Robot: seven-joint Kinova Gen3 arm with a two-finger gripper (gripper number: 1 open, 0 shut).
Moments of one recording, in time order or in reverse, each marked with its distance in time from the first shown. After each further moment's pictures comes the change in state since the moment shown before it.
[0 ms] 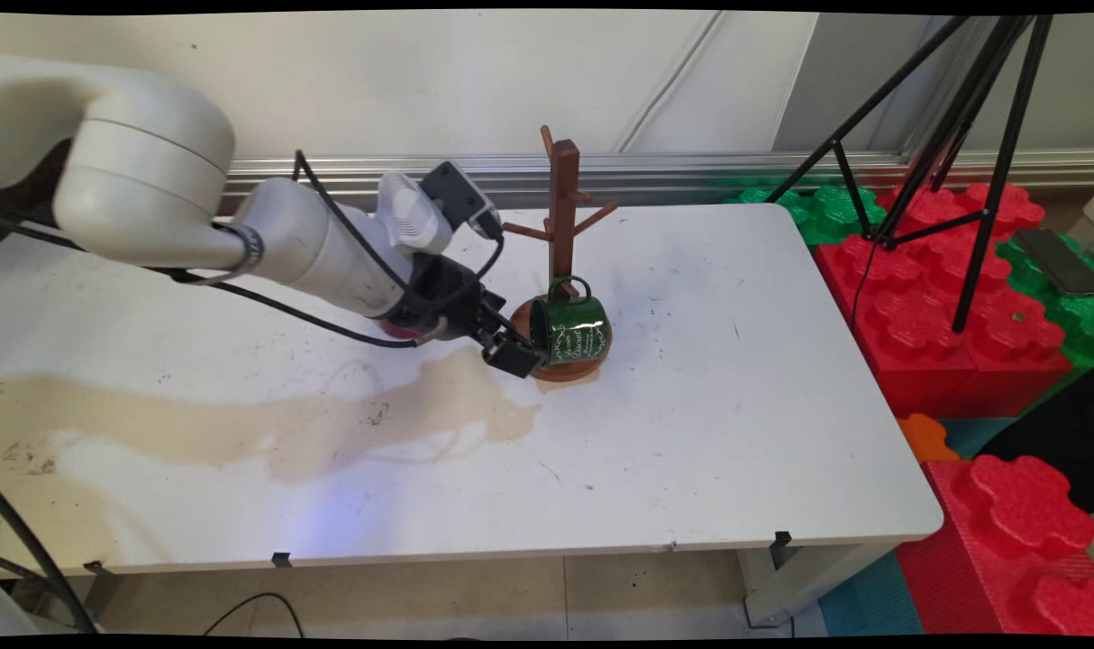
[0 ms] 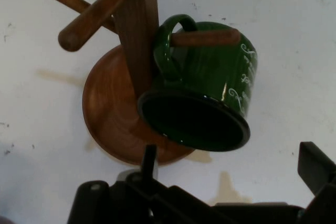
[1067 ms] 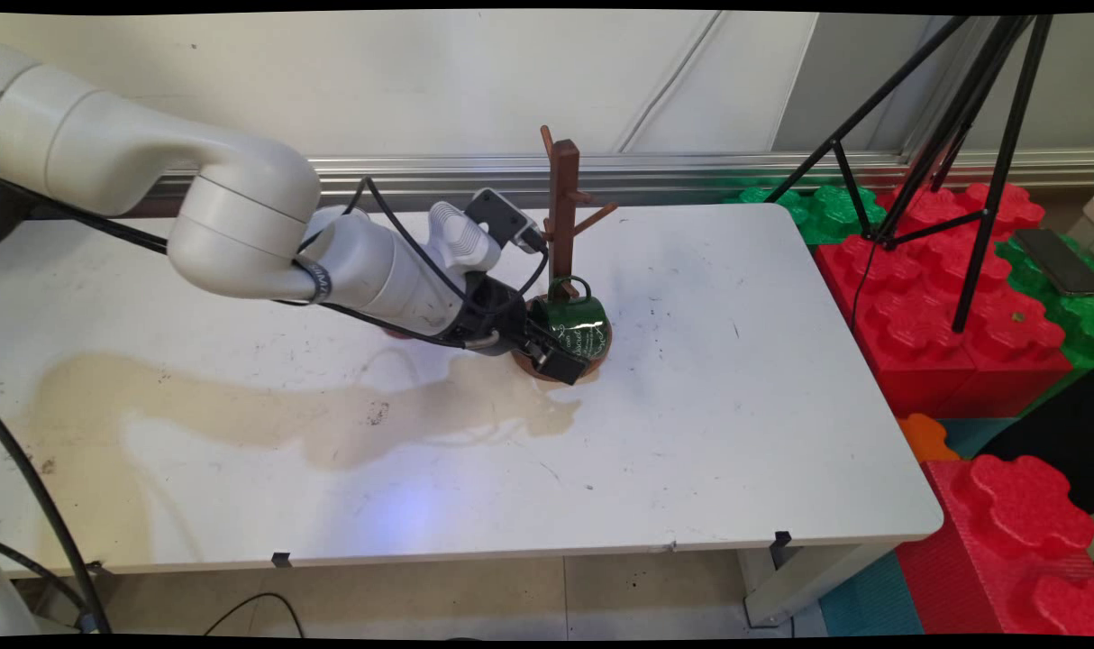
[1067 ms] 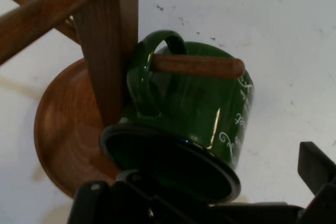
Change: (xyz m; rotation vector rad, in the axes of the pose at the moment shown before) arm 0.002 0.005 0.057 -0.051 0.035 -0.112
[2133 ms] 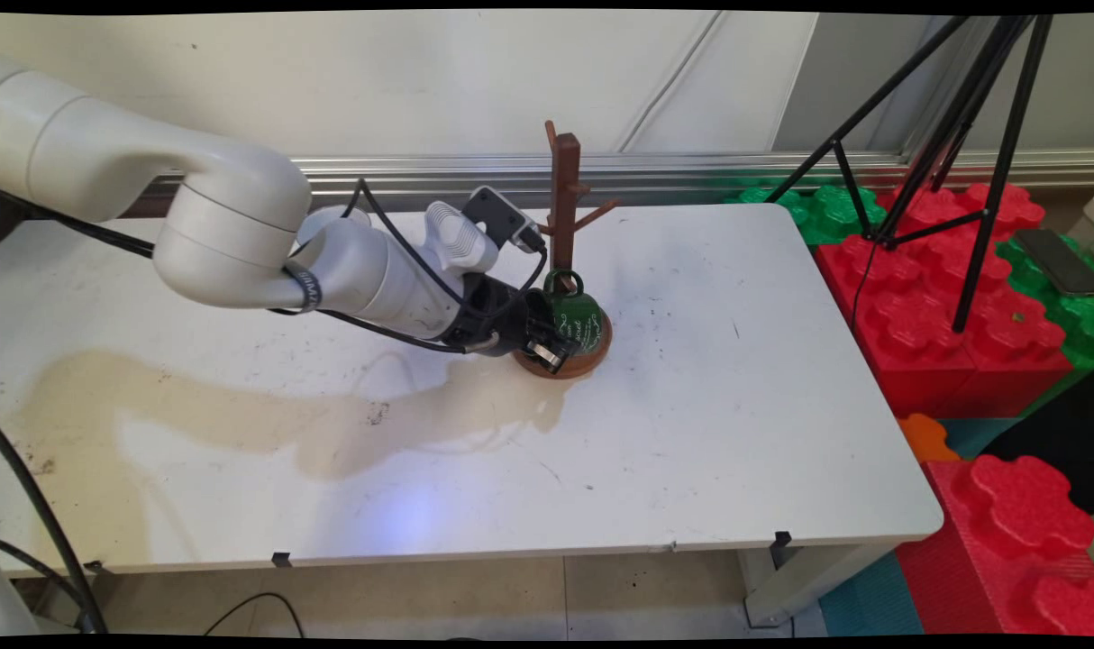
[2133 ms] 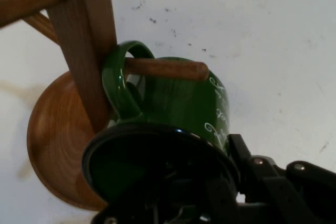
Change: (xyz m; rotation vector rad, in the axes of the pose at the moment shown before) arm -0.002 0.008 -0.007 -0.004 0.034 0.007
